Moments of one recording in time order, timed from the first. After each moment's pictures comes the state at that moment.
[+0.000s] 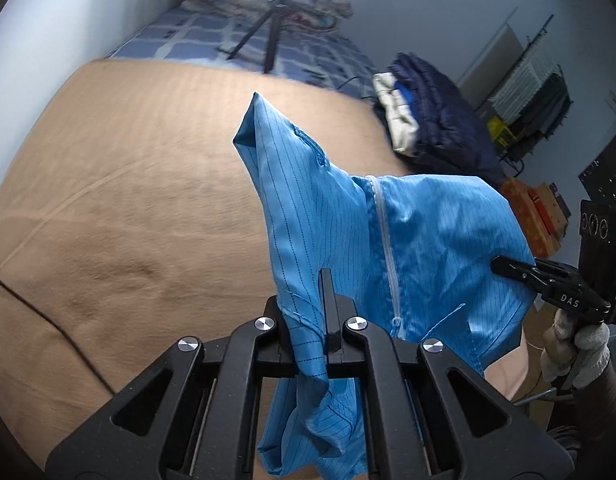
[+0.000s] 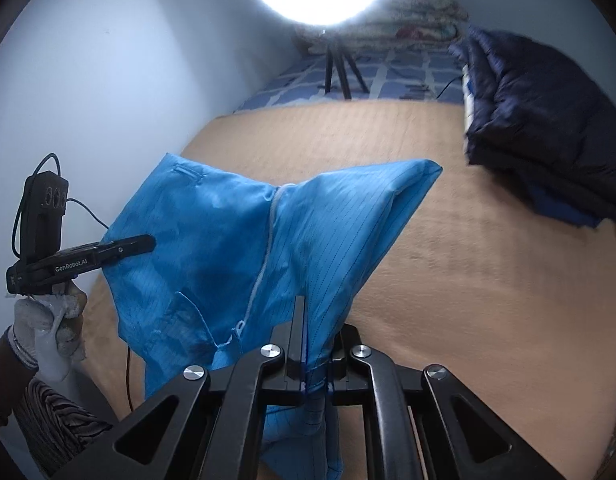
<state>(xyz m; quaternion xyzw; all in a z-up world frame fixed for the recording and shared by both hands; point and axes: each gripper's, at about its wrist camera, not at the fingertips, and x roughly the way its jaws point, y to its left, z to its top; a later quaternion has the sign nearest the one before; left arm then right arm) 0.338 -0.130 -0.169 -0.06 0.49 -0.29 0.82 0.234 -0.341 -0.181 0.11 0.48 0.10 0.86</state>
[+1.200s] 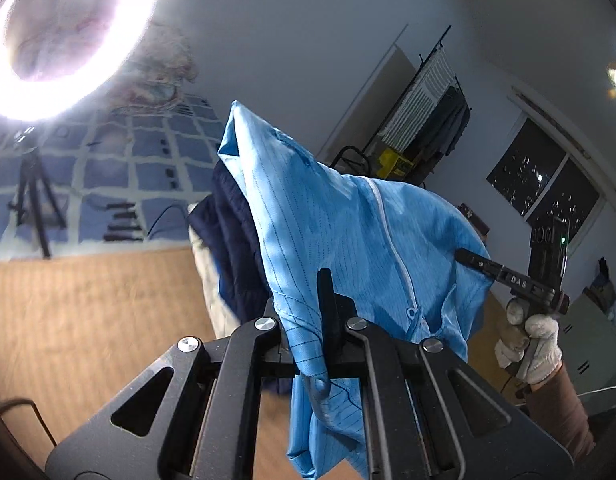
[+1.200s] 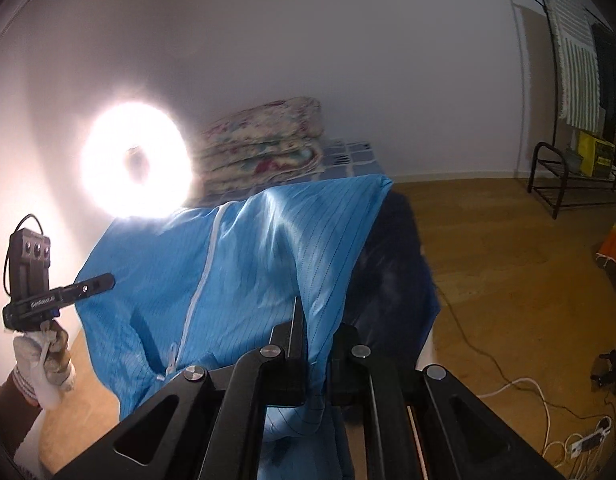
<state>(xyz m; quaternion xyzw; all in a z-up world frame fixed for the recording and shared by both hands) 0.517 -0.430 -0.060 -0.09 0.37 -0.48 0.79 0.314 -0.658 -0.065 0.14 0.33 -0.07 0.93</state>
